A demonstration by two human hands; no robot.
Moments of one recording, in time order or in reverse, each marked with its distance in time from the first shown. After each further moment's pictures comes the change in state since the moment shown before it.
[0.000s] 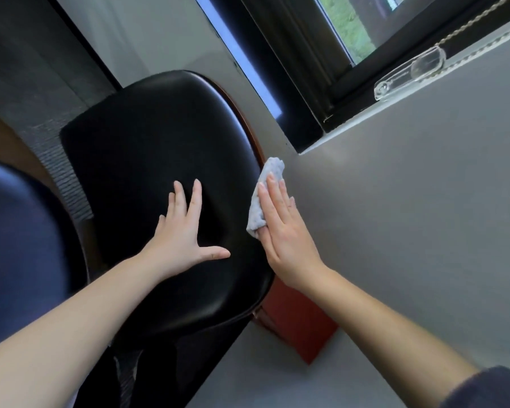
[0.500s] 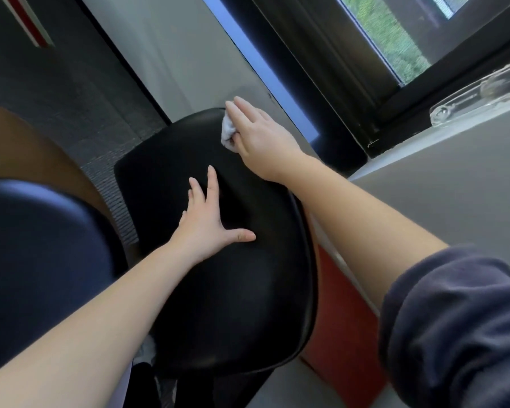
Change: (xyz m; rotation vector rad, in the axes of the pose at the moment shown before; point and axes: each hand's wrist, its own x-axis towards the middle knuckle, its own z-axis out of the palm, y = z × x) left_hand 0.054 0.003 -0.053 -0.104 0.150 -0.141; right_hand 0.227 -0.032 -0.019 -0.118 0.019 -0.241
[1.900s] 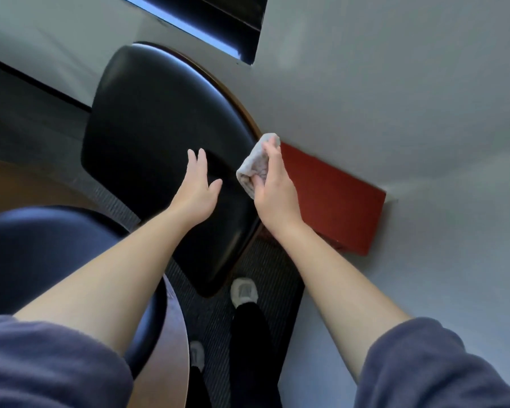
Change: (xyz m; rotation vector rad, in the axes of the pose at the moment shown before) left_hand -0.117 -0.010 0.055 0.155 -0.157 0.246; right_hand -0.291 -0.121 0.066 0.567 0.534 0.779
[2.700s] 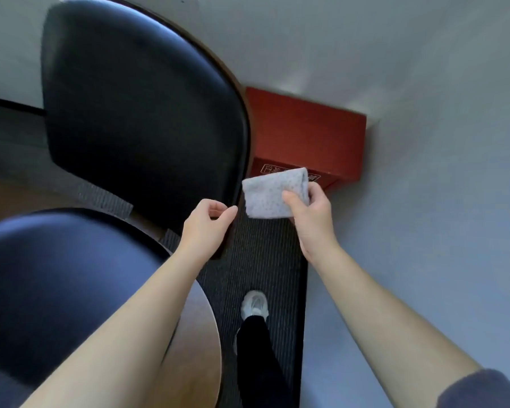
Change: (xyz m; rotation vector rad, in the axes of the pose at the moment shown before) left_hand -0.118 -0.051 0.057 -0.161 -0.101 -0.162; right_hand -0.165 0.029 0.001 0.753 0.332 0.648
